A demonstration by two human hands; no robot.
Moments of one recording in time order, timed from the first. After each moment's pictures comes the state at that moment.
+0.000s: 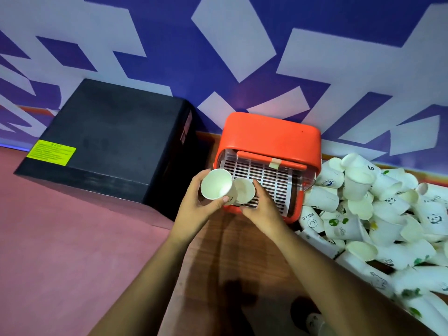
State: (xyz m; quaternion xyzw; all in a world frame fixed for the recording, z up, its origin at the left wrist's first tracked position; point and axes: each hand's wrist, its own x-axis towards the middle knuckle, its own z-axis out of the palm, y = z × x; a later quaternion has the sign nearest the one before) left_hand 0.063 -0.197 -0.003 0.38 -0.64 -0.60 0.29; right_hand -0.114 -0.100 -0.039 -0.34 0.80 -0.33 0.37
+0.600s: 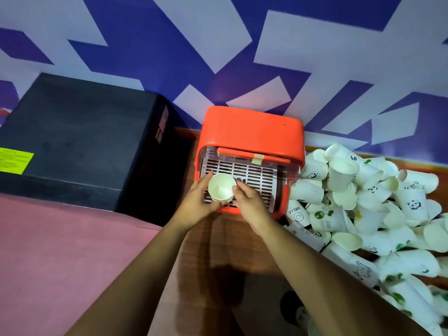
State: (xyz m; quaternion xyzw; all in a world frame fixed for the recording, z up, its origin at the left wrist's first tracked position) left_hand 0.021 -0.215 -0.061 0.37 -0.76 -0.54 0.08; right_hand -0.120 -0.111 -0.049 -0.18 0.77 -0.42 0.45
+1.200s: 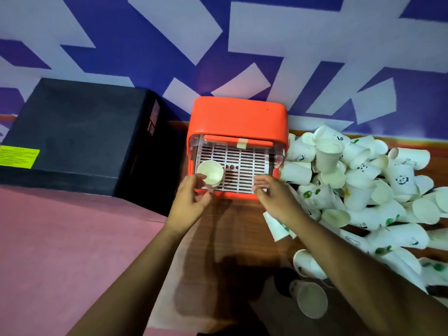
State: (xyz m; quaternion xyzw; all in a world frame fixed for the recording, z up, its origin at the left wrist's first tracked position) left_hand 0.037 -0.165 -0.020 0.41 -0.76 -0.48 0.18; right_hand -0.163 -0.029 0.006 -0.34 0.81 -0.32 0.34
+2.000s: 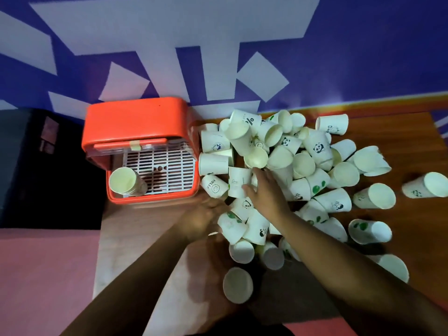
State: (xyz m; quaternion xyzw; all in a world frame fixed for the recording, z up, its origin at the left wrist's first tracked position) left_hand -0.114 -0.025 -0.071 0.02 -0.96 -0.28 -0.09; right_hand -0.296 0.127 -0.047 -0.33 0.88 -0.26 0.20
